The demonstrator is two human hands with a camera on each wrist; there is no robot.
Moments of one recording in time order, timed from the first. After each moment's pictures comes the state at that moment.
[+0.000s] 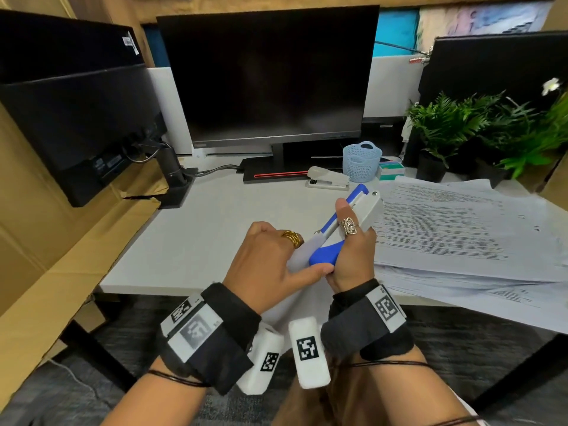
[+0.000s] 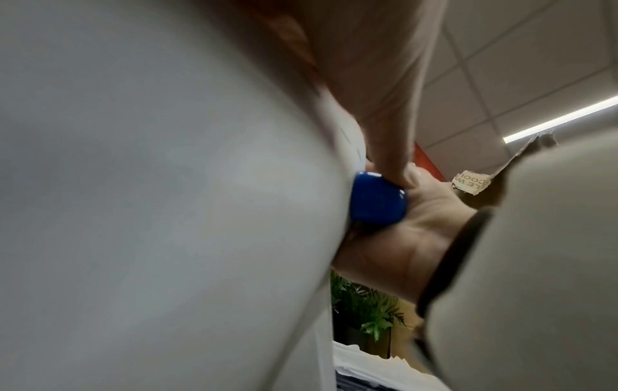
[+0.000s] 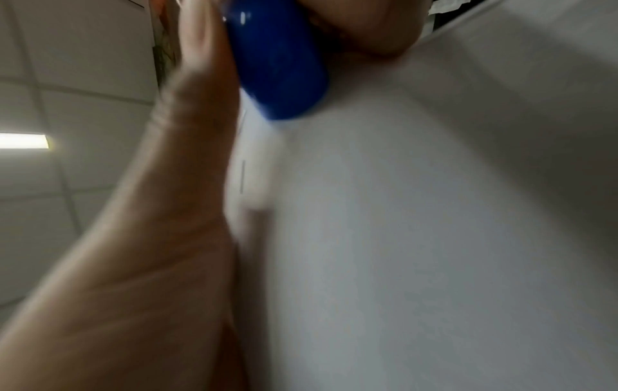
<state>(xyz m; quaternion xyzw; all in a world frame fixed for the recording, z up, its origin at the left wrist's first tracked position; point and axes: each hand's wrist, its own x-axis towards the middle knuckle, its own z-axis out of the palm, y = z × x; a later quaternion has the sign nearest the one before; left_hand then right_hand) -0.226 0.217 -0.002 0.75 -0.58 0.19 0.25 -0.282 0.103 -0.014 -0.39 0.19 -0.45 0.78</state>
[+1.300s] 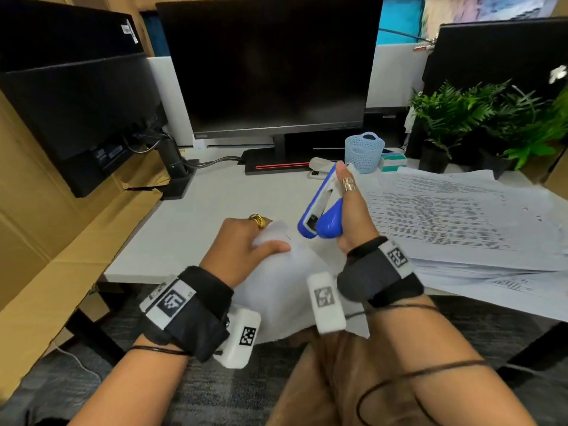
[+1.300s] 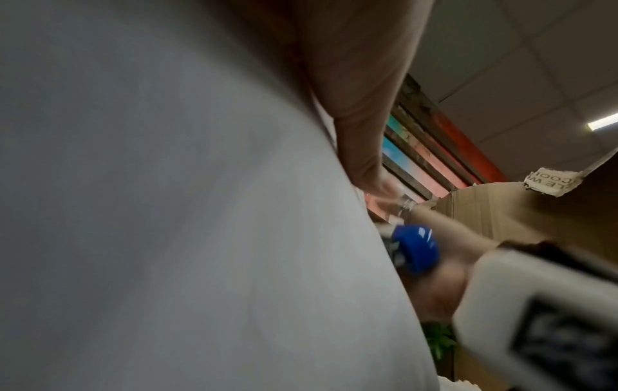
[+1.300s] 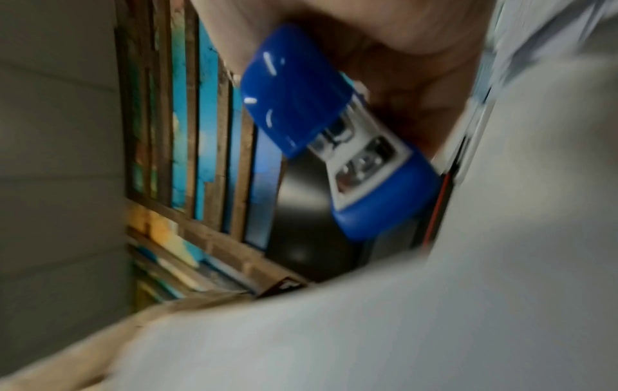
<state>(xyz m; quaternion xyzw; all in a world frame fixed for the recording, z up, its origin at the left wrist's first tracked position) -0.198 0.237 -0.004 0.82 -0.45 0.07 0.35 -0.255 0.069 -0.001 -0.48 0.26 -0.34 0.77</state>
